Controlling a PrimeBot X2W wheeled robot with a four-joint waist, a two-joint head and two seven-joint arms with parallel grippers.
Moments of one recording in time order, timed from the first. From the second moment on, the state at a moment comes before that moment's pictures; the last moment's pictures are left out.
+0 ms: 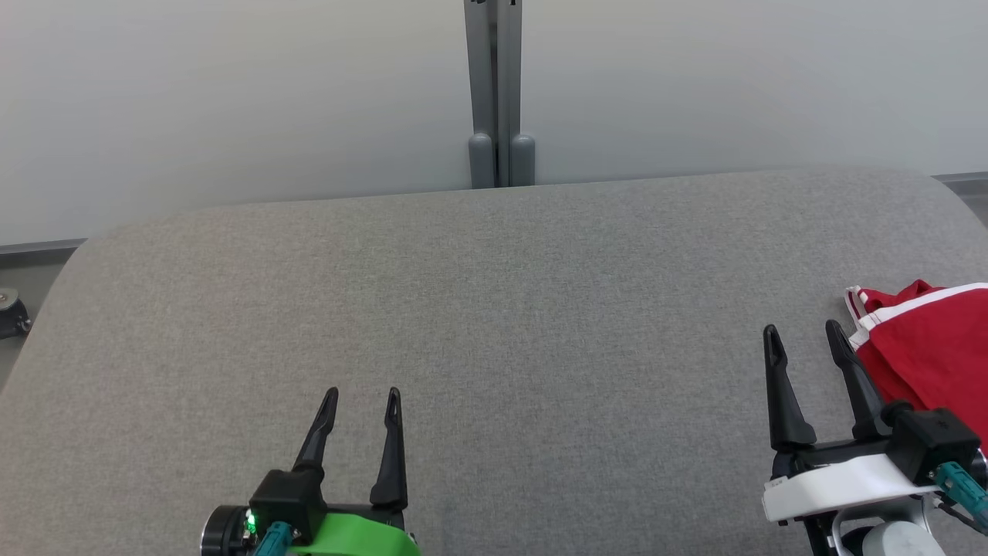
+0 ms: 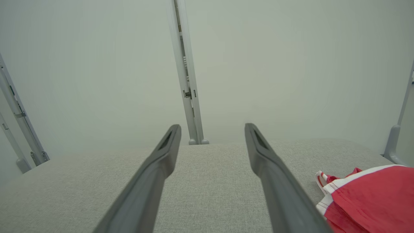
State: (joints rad) left arm 0.02 0.05 -0.32 0.15 -0.27 0.09 -0.26; right arm 0.04 -0.07 -0.01 0.02 0.18 0.13 -0.26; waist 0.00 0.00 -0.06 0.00
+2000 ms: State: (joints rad) left arm 0.01 0.07 -0.19 0.17 -0.83 -0.01 -0.15; right arm 0.01 -0.06 -0.02 0.13 0.74 0.13 -0.14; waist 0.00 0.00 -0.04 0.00
